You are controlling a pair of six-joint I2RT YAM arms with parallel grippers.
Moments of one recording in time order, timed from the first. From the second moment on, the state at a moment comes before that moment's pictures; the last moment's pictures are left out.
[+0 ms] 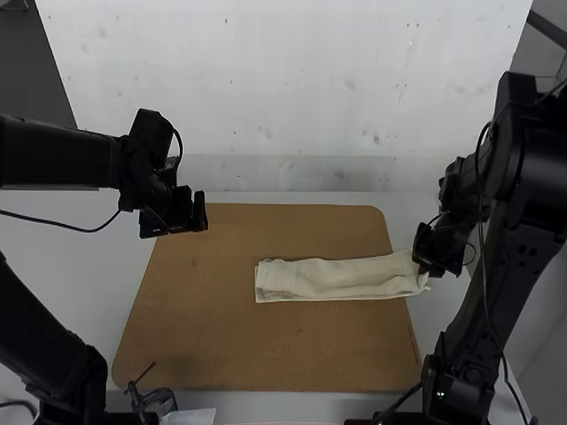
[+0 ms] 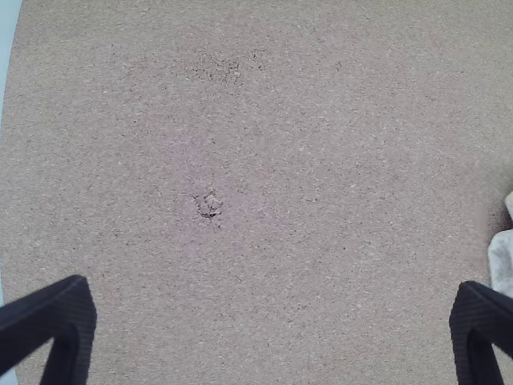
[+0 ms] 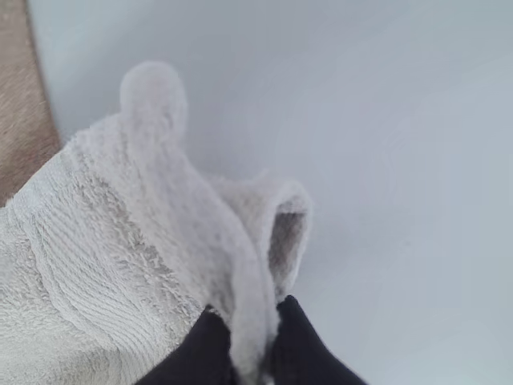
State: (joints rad) left arm -0.24 1.38 0.79 -0.42 0.06 -0.24; right arm -0.32 1.70 0.79 -0.37 -0.11 0.08
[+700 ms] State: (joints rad) left arm -0.19 1.33 0.71 -0.43 0.06 -0.23; right arm 0.28 1.56 0.89 -0.55 -0.02 0.24
